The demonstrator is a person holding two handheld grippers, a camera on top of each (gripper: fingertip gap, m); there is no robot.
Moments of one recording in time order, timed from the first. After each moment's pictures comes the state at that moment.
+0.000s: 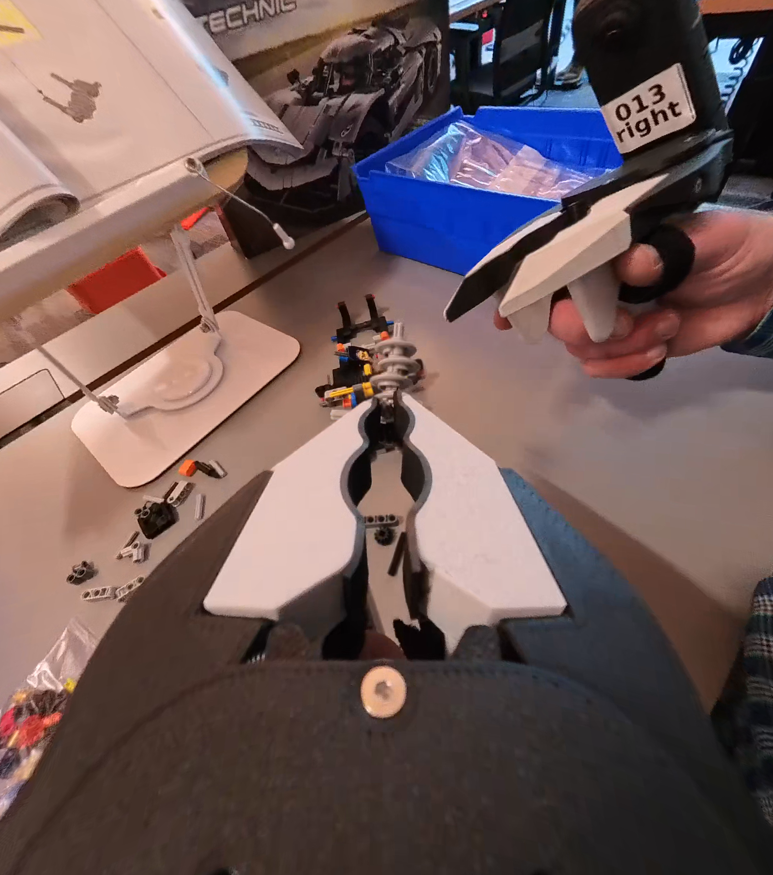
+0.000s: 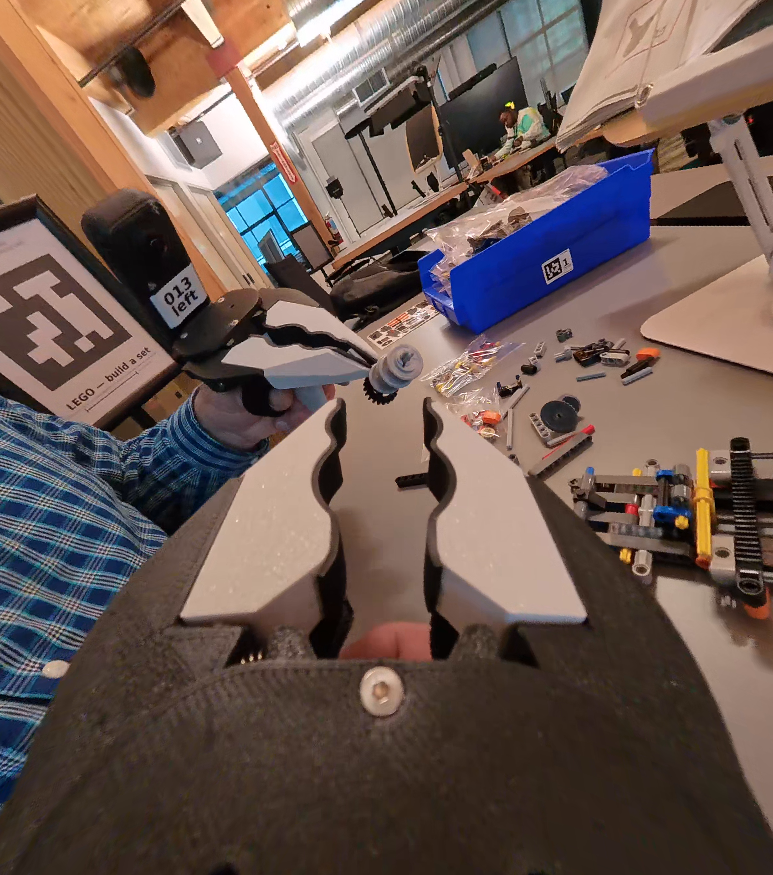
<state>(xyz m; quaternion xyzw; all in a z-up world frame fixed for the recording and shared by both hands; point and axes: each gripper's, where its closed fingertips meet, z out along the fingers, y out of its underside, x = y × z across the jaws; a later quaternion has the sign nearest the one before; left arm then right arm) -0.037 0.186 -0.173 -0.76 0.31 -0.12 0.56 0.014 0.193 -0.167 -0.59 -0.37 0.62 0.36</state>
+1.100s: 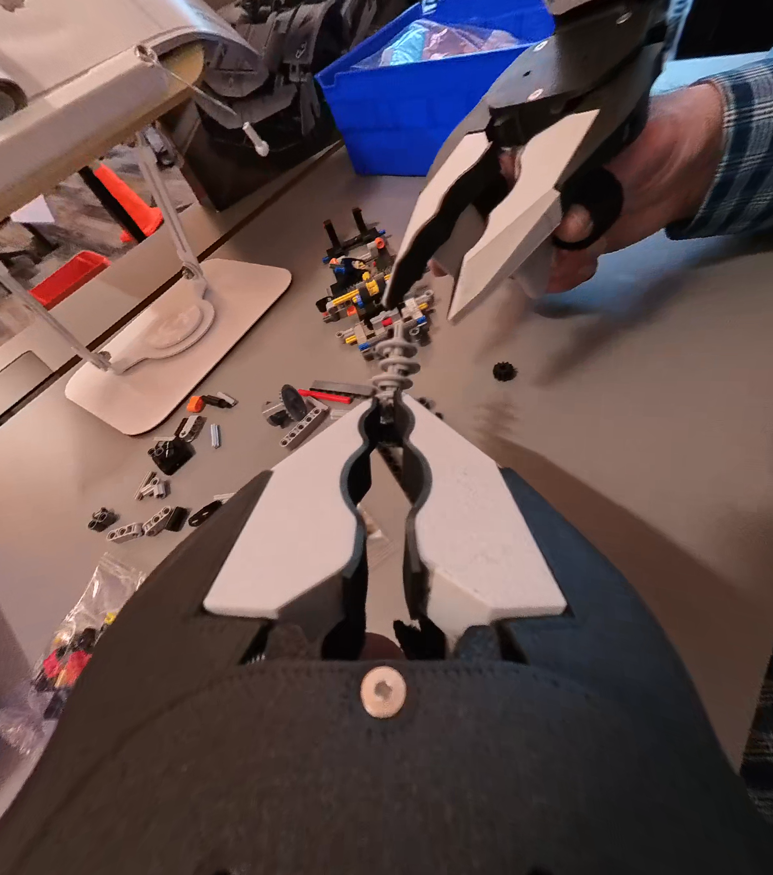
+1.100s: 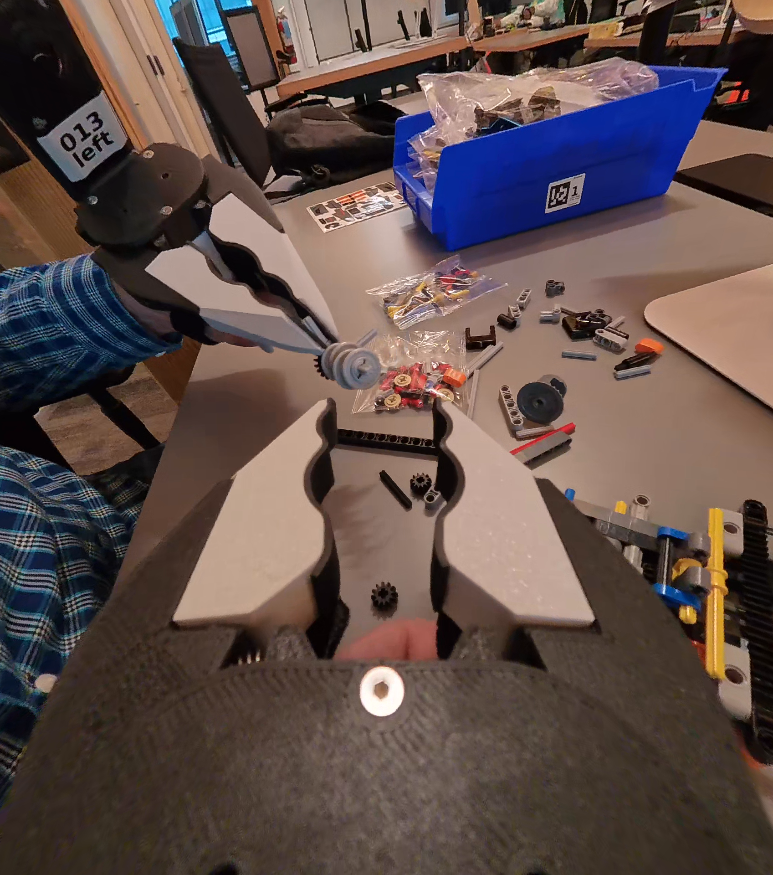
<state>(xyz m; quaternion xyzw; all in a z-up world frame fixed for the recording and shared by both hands) -0.091 0.165 -0.229 -0.74 0.39 -0.11 0.54 -0.054 0.189 -0.229 -0.60 -0.51 0.48 0.38</state>
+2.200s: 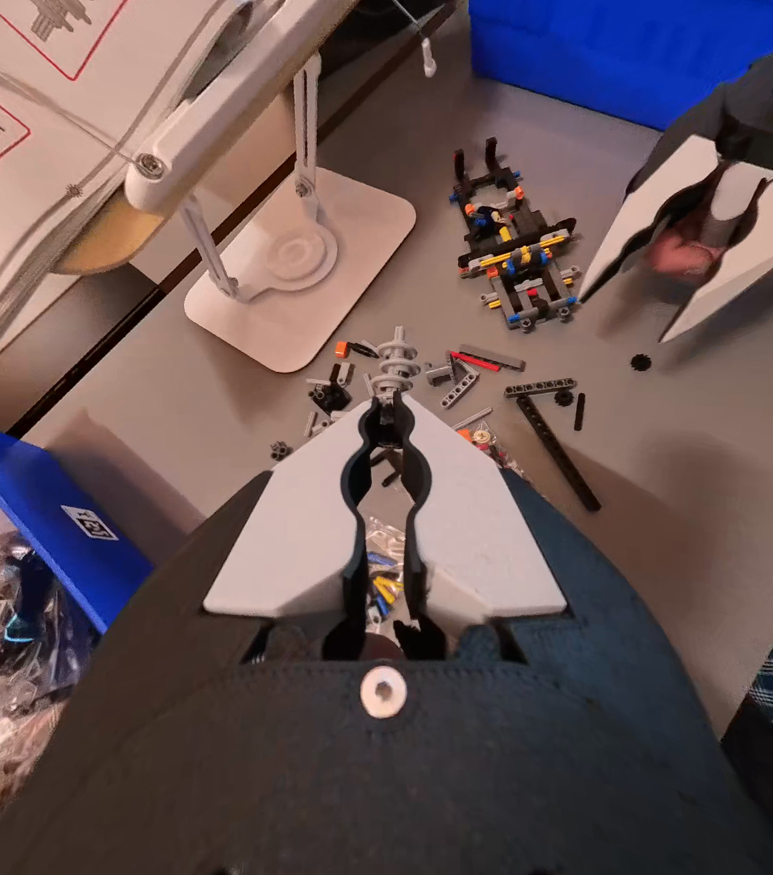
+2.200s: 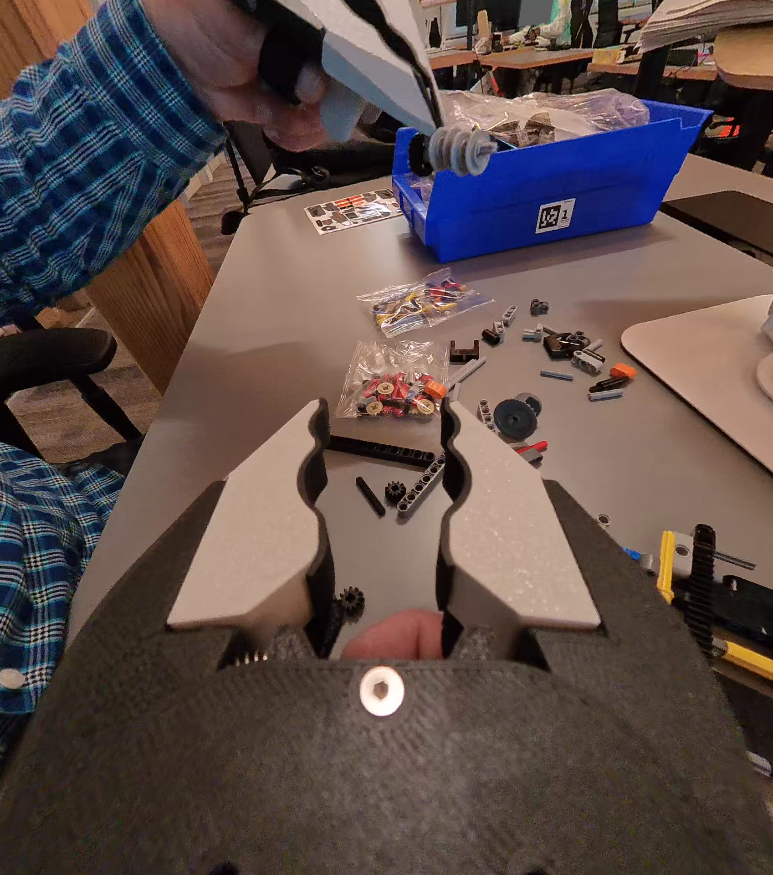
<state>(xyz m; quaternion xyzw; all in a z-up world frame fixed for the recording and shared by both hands) -0.188 0.239 -0.162 -0.83 0.36 -0.09 0.42 -0.054 0.201 -0.224 -0.58 -0.53 0.47 0.40</state>
